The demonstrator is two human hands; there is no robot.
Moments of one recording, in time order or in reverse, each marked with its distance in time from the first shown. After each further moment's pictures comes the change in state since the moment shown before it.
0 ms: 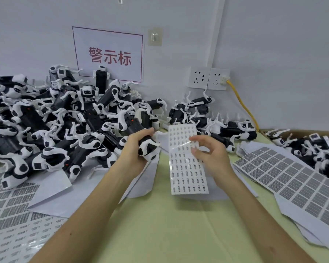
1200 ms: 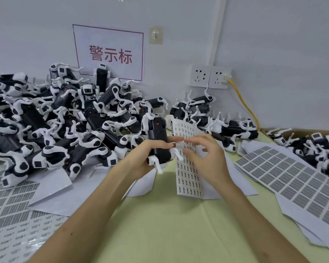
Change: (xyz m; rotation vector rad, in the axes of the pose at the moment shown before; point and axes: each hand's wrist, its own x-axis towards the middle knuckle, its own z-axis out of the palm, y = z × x) left_hand -0.010 -0.006 0.007 0.392 -0.339 -0.087; right_hand -0.004 0.006 0.010 -0.358 0.069 -0.298
